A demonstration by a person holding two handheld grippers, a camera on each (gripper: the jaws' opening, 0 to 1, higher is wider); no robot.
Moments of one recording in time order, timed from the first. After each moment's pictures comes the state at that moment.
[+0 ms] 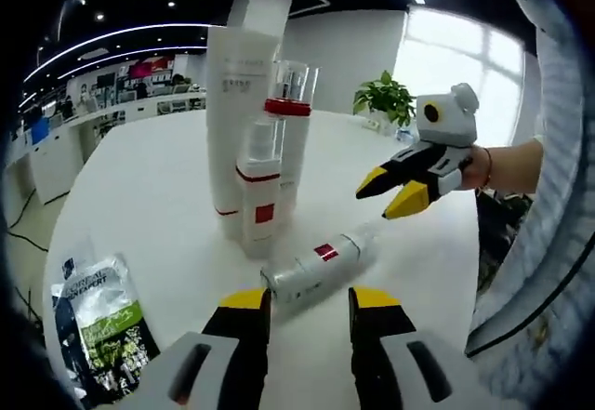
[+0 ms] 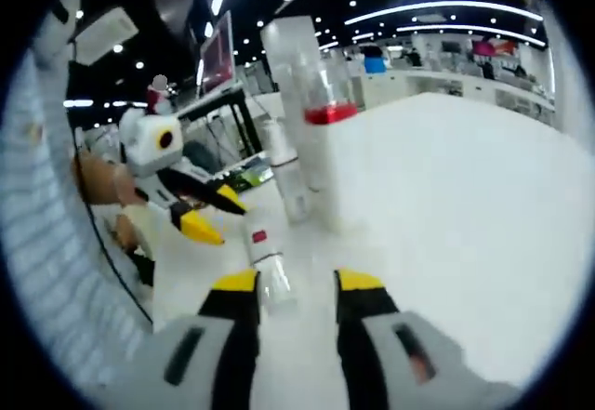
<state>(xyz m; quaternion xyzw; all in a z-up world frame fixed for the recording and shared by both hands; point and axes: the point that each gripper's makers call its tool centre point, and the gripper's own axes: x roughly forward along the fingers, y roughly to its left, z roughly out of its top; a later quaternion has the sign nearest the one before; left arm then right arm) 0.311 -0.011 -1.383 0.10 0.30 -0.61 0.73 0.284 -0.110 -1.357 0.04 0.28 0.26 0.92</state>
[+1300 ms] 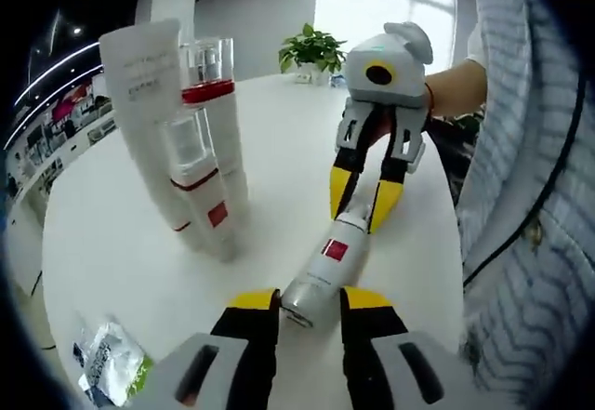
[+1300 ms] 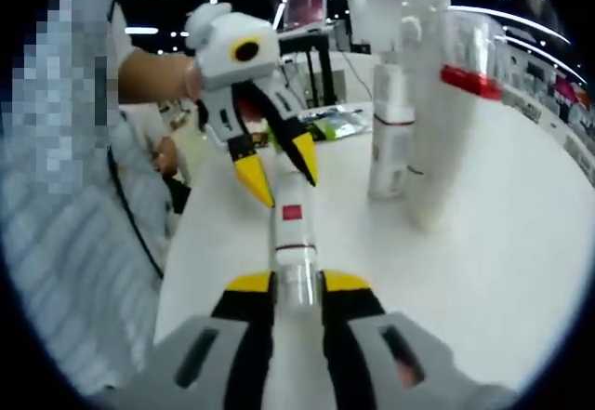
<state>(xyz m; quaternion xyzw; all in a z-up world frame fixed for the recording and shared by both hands) 0.295 0.008 -1.394 0.25 0.28 -0.70 0.60 0.253 -0.052 -1.384 -0.08 0.33 0.42 0.84</state>
